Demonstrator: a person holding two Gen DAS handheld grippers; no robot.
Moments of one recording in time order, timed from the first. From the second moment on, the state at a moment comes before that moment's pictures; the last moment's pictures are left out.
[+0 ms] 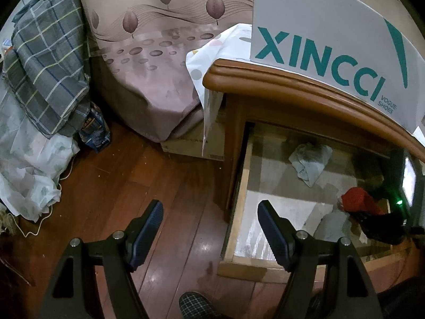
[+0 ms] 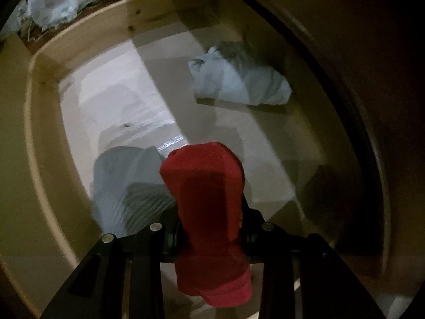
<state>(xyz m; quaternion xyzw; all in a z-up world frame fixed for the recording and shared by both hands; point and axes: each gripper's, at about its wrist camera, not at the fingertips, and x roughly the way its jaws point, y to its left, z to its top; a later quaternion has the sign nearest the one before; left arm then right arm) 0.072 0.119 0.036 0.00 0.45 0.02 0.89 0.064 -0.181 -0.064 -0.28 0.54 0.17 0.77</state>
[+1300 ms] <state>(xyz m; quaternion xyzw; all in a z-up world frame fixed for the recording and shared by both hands) 0.073 0.024 0.026 0.13 0.47 -0.09 0.87 0.005 -0.260 0.084 0.06 0.44 0.00 0.90</state>
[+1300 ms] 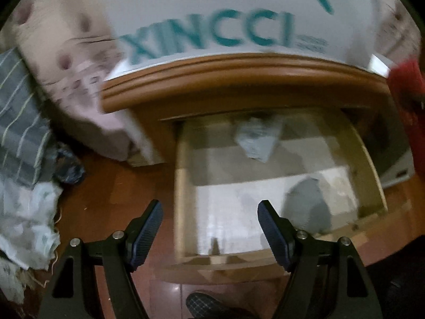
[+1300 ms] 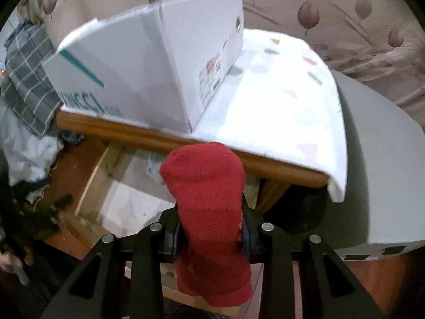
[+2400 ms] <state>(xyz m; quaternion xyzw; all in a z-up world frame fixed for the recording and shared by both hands) 0.115 -0.048 -0.015 0.09 0.56 -0.12 0.82 -0.004 -0.292 0.259 0.02 0.32 -0.03 0.95</state>
